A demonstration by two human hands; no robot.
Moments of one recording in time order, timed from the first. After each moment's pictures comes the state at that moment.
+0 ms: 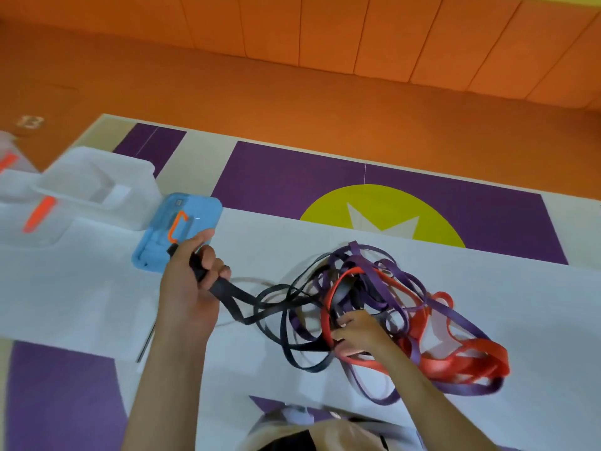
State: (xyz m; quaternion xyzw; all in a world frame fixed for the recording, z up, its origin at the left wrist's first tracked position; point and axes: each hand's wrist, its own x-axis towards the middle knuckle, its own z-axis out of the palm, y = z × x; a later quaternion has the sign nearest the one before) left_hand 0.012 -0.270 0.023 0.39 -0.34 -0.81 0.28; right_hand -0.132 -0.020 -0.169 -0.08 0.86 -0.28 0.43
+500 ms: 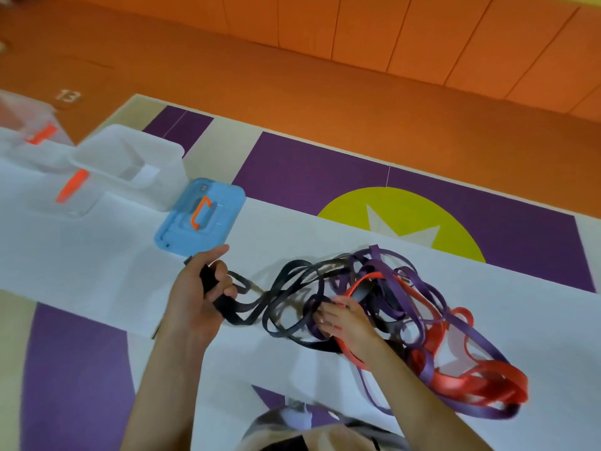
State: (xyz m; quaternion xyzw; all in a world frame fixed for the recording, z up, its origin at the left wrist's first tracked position) left_hand 0.048 -0.285 -0.006 0.45 -0.29 -0.81 0.23; right_hand -0.111 -0.073 -0.177 0.14 0.60 -0.63 0.48
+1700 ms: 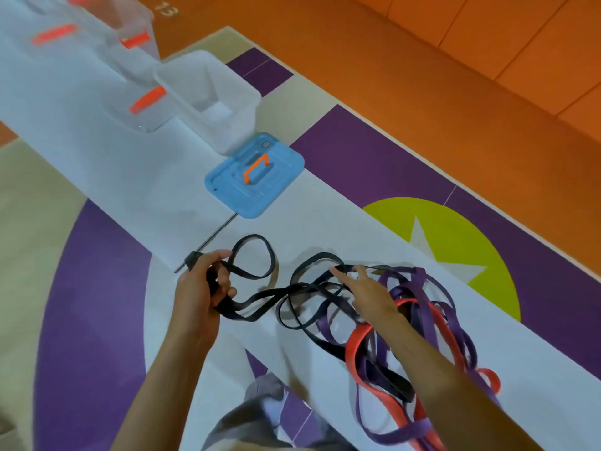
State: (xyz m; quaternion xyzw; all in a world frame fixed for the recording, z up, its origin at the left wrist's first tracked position) left_hand 0.102 -0.271 -0.067 0.55 -0.24 -0.71 0.35; right_hand -0.190 -0.138 -0.208 -0.56 0.78 0.12 0.24
